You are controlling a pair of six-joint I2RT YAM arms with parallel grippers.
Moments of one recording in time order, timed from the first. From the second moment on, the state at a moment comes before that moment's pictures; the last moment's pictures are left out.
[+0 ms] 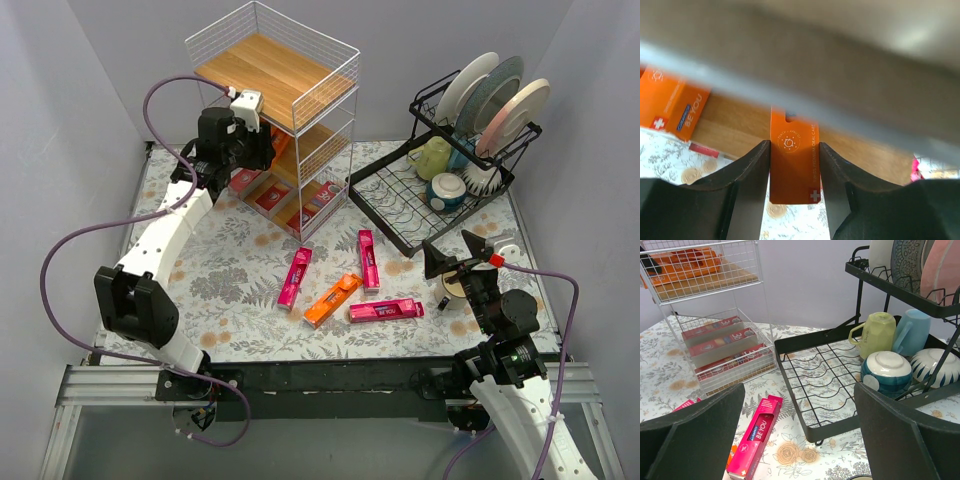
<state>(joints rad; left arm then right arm) -0.29 1.58 1.56 -0.37 0.14 -0.04 0.35 0.19 0.35 0.02 0.02 0.07</state>
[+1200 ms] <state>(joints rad) -0.29 1.29 1.14 -0.19 -0.13 -1.10 0.35 0.18 0.35 0.02 0.01 0.07</state>
